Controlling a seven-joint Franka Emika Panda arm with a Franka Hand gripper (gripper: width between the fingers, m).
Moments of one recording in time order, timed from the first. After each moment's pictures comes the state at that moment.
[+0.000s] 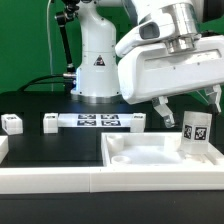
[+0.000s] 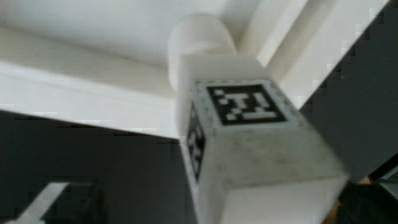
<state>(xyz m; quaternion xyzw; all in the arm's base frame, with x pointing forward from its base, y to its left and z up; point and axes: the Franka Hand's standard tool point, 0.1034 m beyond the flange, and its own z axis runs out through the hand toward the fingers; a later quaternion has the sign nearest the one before) 0.622 0.107 0.091 -0.96 -0.17 -0.19 0.09</state>
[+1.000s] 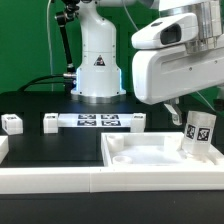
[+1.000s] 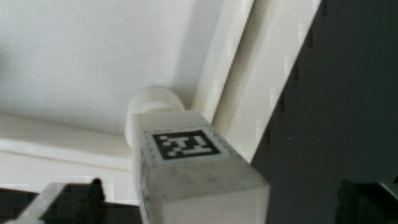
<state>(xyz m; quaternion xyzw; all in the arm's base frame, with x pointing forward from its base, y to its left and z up) 0.614 0.119 0.094 -0.98 -0.16 -0.03 0.10</state>
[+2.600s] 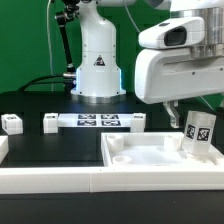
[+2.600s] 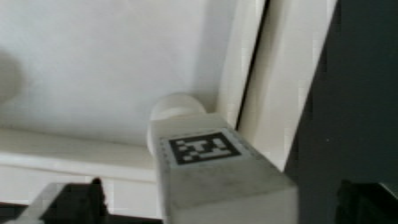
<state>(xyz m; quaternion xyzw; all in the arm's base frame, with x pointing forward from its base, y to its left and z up) 0.619 0.114 0.084 -0.99 -0.12 -0.01 0.05</state>
